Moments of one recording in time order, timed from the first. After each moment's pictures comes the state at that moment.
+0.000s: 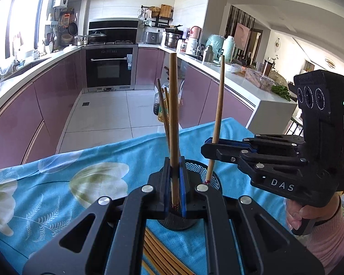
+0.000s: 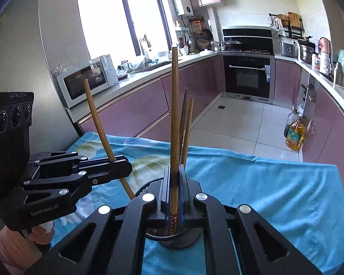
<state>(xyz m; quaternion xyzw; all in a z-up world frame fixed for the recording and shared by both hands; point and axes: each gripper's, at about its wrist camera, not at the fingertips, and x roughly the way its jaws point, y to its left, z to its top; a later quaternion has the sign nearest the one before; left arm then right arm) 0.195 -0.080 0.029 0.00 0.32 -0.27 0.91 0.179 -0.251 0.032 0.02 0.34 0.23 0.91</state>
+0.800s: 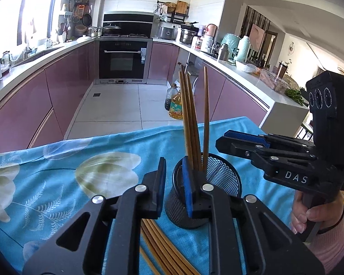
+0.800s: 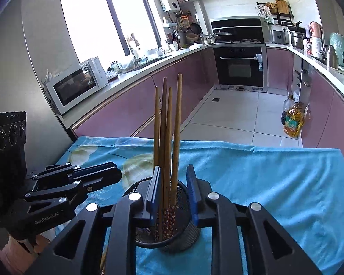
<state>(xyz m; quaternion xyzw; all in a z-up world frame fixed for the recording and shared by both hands) 0.213 -0.061 0.005 -0.02 0.33 -0.23 0.92 0.183 -0.260 0.023 0.06 0.34 0.21 0.92</state>
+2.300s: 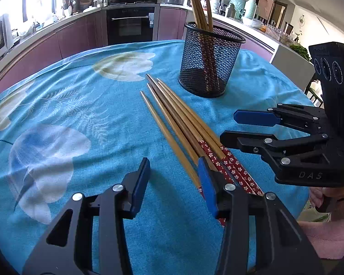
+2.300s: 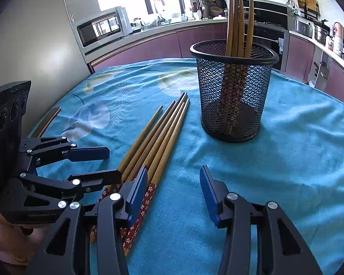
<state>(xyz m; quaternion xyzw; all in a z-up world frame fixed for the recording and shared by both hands) 0.089 -0.025 -0.110 0.03 0.43 -0.20 0.88 0.078 -0.197 -0.078 -0.02 0.41 0.25 0.88</state>
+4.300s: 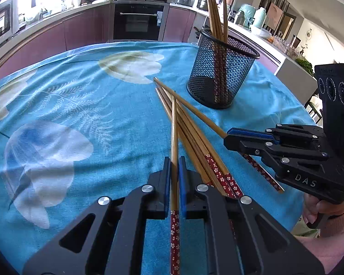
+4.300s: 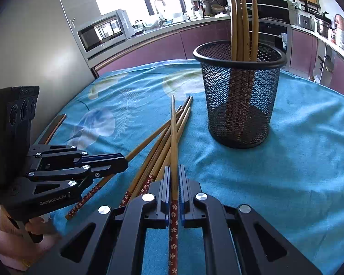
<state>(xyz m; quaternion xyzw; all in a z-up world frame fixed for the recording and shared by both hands) 0.105 -0.017 -0.110 -0.02 0.44 -0.19 0.88 0.089 -0.196 -0.075 0.00 0.43 0.27 0.86</state>
